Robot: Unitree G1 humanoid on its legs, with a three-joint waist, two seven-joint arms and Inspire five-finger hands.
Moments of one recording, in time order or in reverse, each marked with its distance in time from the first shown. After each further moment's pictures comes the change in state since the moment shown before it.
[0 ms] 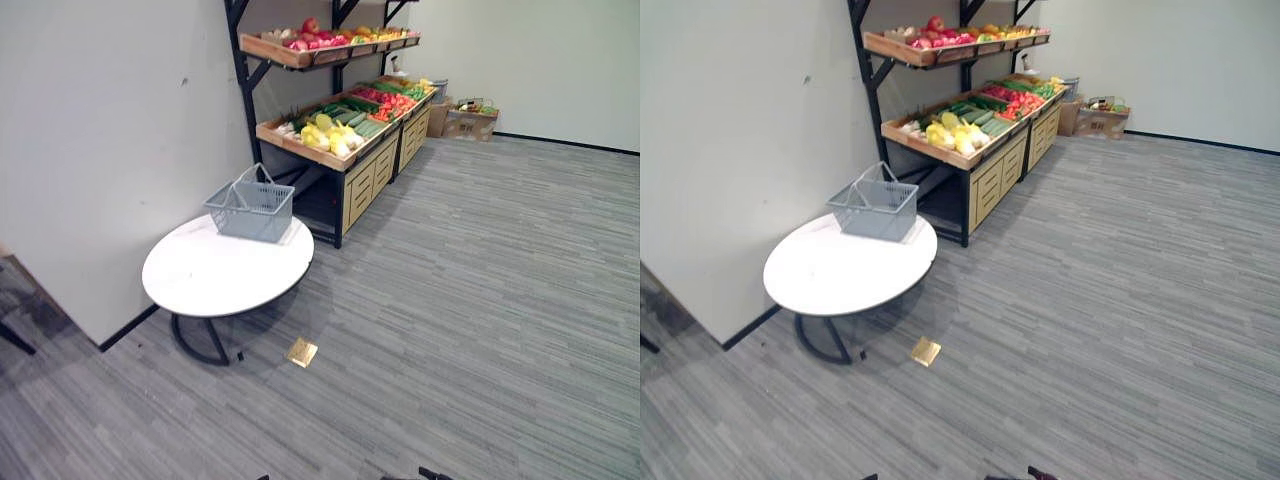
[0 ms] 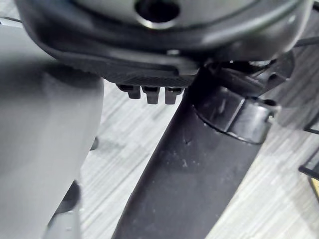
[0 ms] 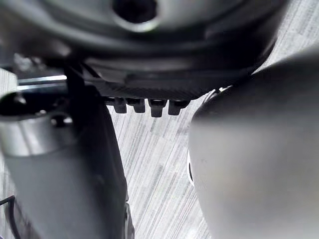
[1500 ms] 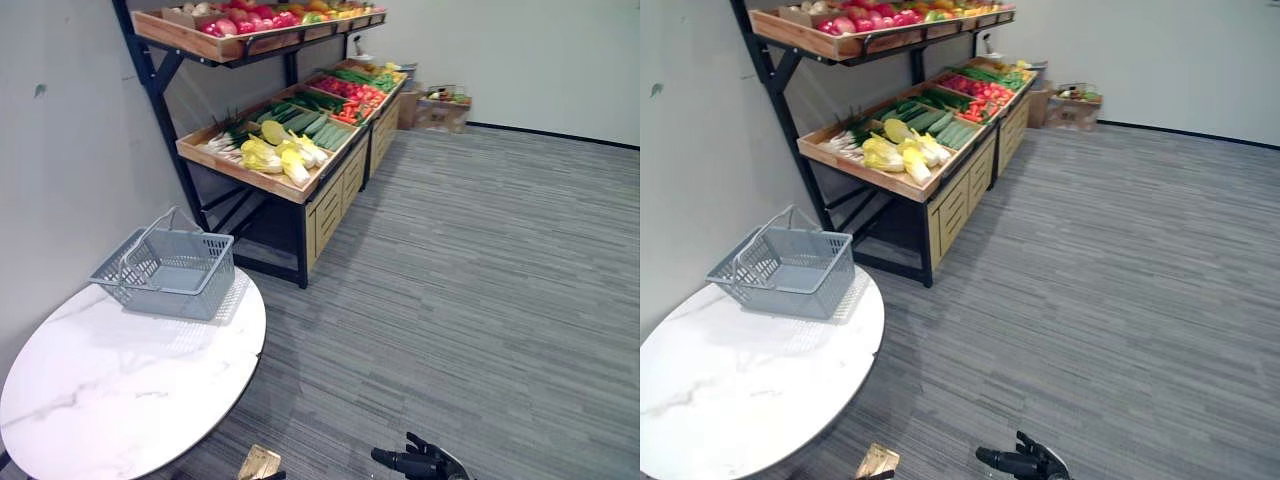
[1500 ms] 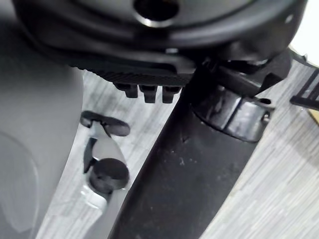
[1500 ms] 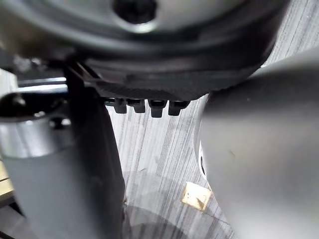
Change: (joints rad) left arm -0.025 0.016 -0.041 0.022 0.070 0.028 -0.130; right arm -0.028 0.027 -0.007 -0.038 0.043 -0.081 0.041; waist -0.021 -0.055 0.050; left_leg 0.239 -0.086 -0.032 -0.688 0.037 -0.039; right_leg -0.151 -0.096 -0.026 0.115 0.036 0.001
